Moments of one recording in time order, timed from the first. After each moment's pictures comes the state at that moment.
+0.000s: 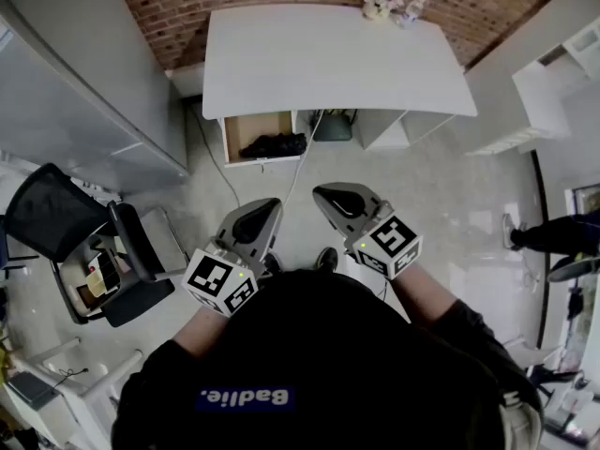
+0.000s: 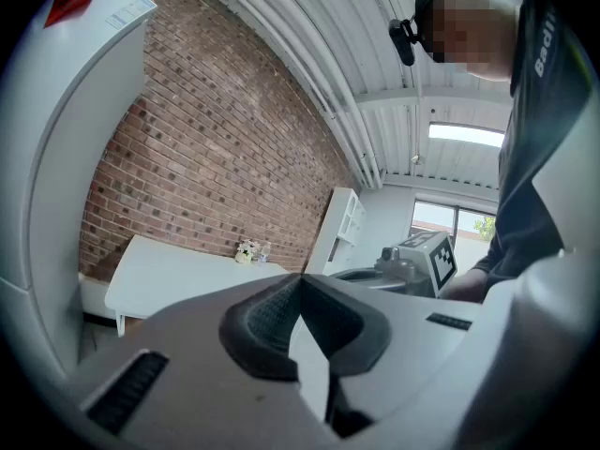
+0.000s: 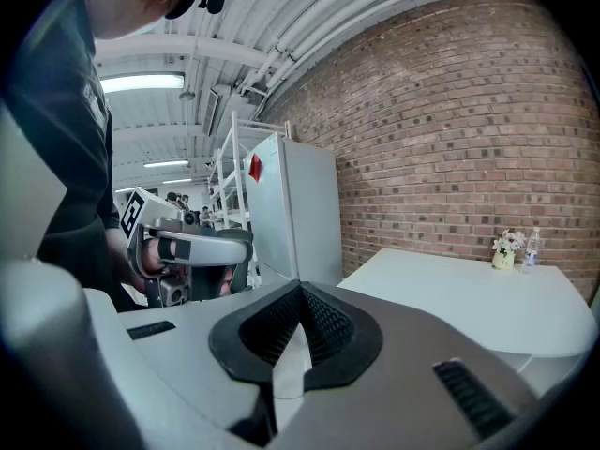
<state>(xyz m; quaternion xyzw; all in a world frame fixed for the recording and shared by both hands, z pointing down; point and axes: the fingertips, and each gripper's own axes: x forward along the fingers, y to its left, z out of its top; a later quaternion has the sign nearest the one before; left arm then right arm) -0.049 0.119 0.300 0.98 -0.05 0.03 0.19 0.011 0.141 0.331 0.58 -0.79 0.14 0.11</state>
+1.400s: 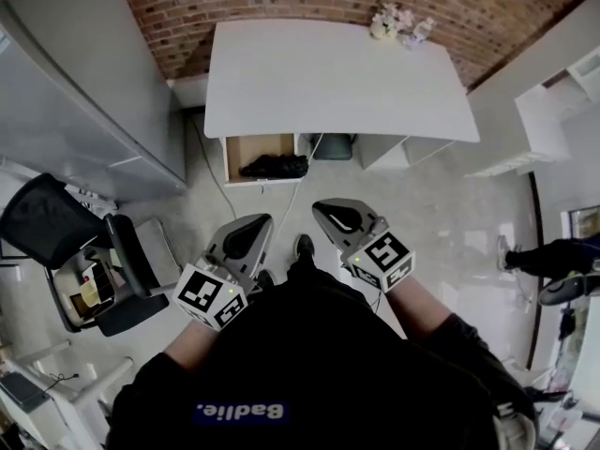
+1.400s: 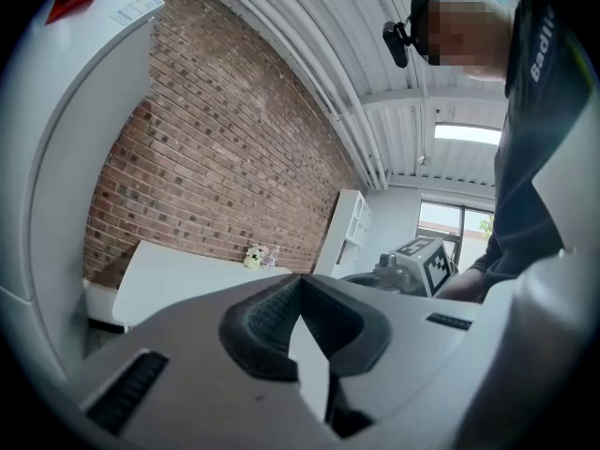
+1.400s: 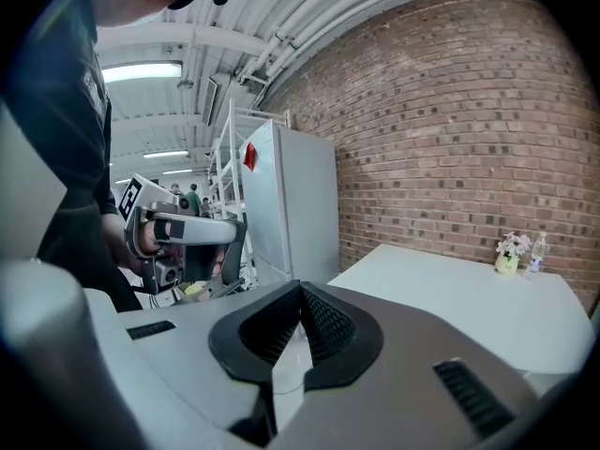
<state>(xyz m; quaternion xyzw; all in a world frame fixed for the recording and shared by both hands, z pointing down) -0.044 0.077 0.303 0.98 -0.07 0.03 0.18 0.032 0.105 0.352 0.57 -0.79 0.15 0.13</state>
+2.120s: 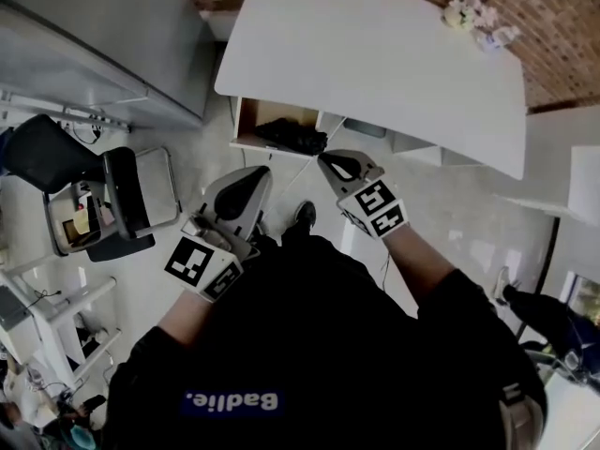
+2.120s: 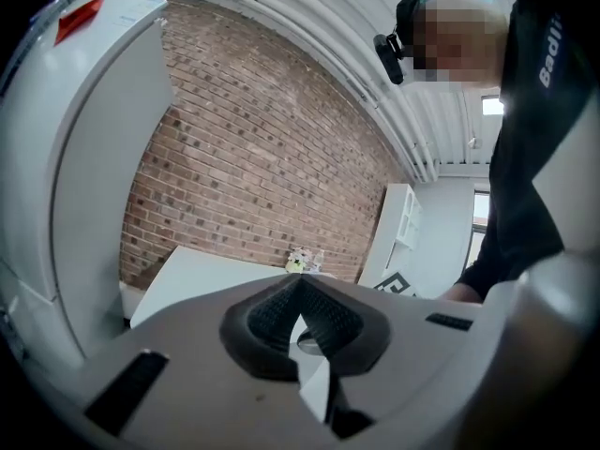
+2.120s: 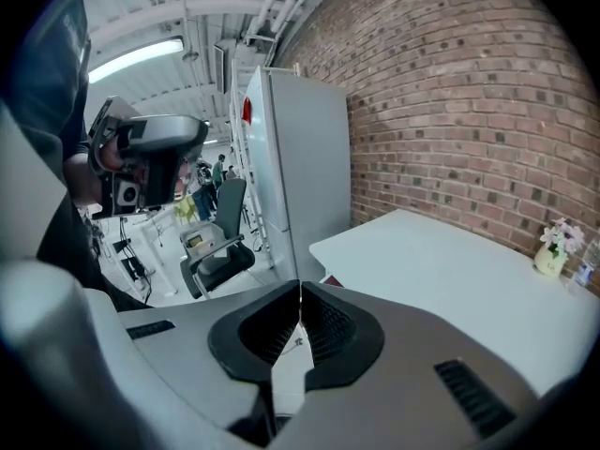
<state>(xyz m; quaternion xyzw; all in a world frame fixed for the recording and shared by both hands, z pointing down) 0.055 -0.006 0.318 0.96 -0.21 0.04 0.19 0.147 -0.002 0.471 0.48 -0.83 0.18 0.22</state>
